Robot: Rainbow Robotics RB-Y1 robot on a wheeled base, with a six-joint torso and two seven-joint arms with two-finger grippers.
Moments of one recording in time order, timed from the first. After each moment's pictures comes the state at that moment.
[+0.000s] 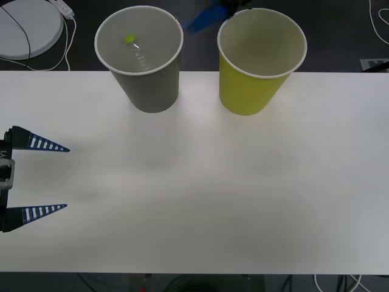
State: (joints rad) right arm -1.60 -1.00 1.06 -1.32 1.15 -1.02 -0.98; left arm 0.26 1.13 0.26 -2.01 -1.31 -1.13 -0.09
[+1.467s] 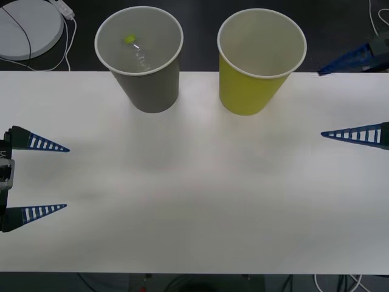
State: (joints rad) right arm -0.15 -1.41 -0.09 -1.91 0.96 -1.08 -0.16; left arm 0.26 1.13 0.26 -2.01 -1.31 -1.13 -0.09
